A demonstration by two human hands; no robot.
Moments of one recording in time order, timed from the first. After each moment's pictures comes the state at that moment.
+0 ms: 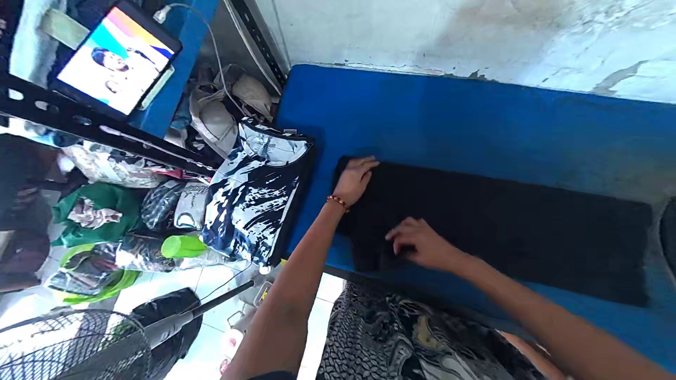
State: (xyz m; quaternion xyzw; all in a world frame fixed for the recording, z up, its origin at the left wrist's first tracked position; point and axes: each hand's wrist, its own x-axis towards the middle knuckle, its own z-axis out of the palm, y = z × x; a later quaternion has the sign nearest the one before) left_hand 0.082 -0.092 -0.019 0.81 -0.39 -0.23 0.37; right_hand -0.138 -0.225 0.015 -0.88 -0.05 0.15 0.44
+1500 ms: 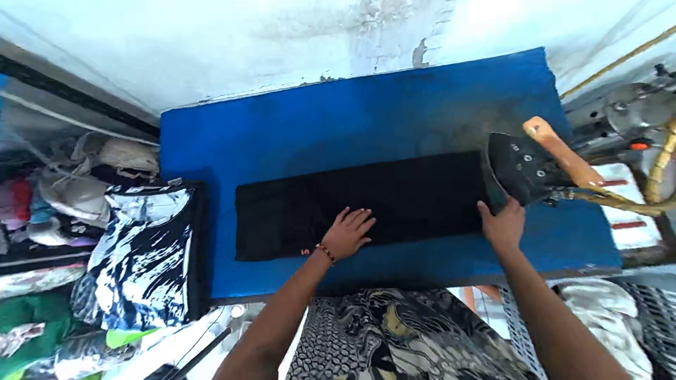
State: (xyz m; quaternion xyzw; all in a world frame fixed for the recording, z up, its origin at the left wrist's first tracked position) left_hand -0.123 -0.190 -0.056 0.67 -0.70 -0.22 0.12; right_hand -0.422 -0.434 -0.033 -0.68 0.68 -0.06 0.29
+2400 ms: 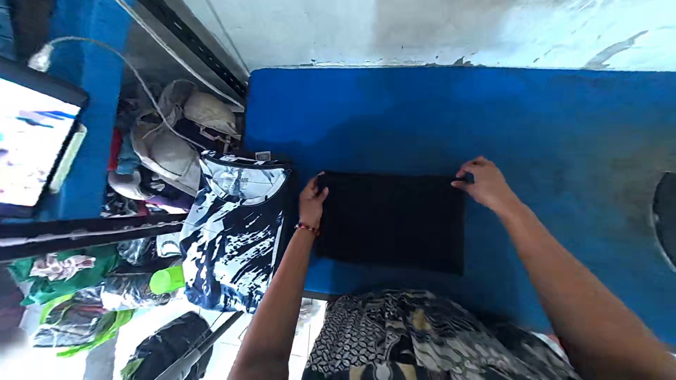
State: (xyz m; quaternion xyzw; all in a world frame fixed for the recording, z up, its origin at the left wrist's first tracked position) left_hand 0.121 -0.060 -0.038 0.78 -0.06 -0.31 0.54; right_hand -0.092 -0.379 -0.014 -0.88 0.34 0.07 0.32
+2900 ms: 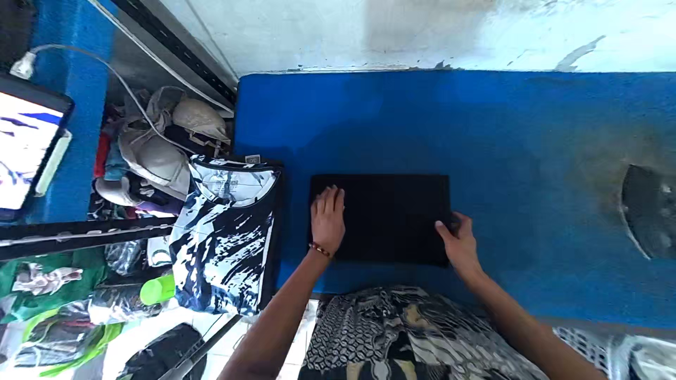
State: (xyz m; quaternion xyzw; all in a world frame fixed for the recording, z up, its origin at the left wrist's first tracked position) left_hand 0.052 -0.074 -0.037 0.89 -0.40 -0.13 0.16; right_hand -0.171 -0.258 -0.024 -0.68 0.56 -0.03 0.48
